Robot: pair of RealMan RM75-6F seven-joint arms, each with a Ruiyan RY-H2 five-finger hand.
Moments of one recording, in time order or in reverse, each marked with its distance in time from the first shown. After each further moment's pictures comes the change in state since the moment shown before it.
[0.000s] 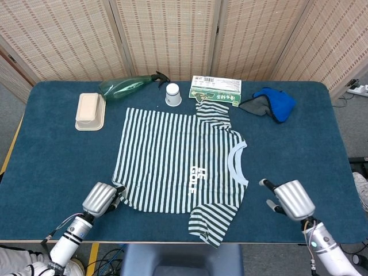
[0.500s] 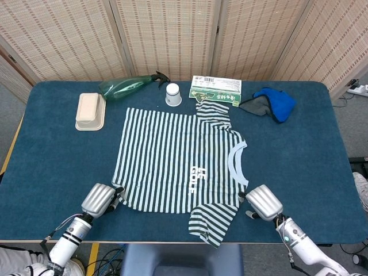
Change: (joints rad) left arm 0.004 -0.001 0.003 0.002 -0.016 -0.009 -0.006; right arm 0.112 -0.154 -0.041 0.111 0.018 -0.177 -0.007
